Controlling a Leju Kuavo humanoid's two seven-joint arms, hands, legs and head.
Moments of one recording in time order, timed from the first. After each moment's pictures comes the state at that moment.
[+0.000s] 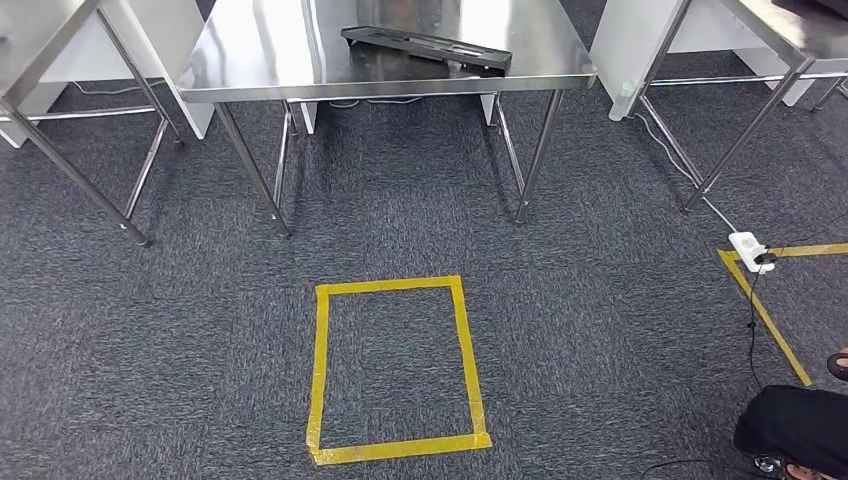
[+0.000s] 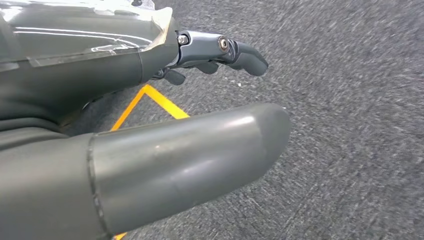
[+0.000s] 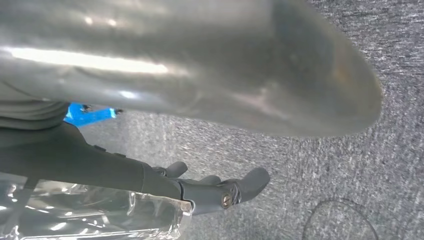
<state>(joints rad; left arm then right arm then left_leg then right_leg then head) -0.09 -0.15 1.10 -0.24 -0.63 0.44 -0.12 -0.06 0.08 -0.31 -0.21 0.53 -0.61 0.02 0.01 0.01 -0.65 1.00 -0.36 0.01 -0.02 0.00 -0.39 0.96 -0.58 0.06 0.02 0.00</state>
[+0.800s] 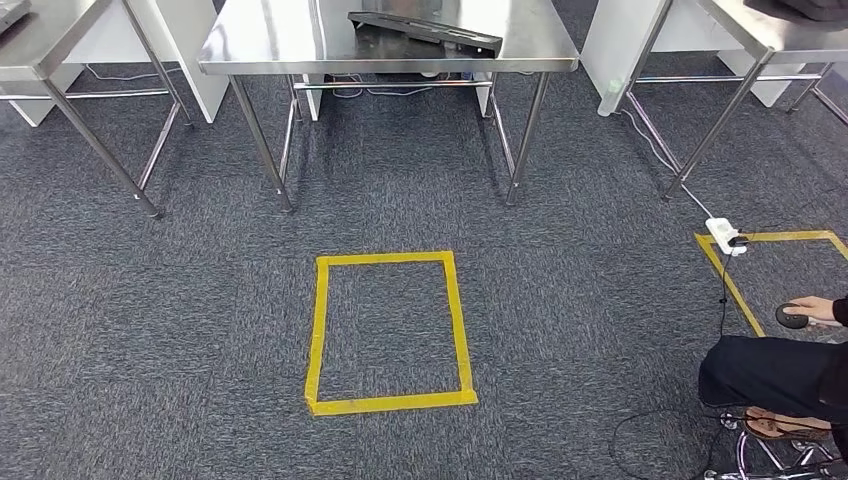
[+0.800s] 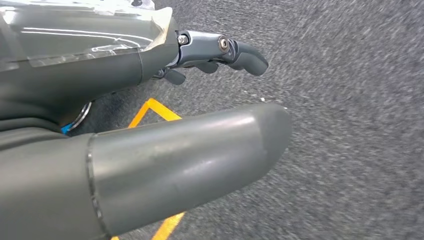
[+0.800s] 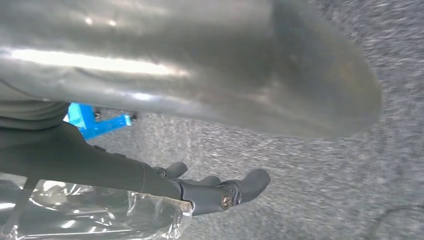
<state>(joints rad) -0.09 -0.13 1.08 -0.24 -0.66 0.43 -0.14 -0.05 0.08 -0.36 -0.21 0.51 -0.62 -0.02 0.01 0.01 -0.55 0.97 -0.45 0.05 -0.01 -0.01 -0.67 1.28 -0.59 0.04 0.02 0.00</state>
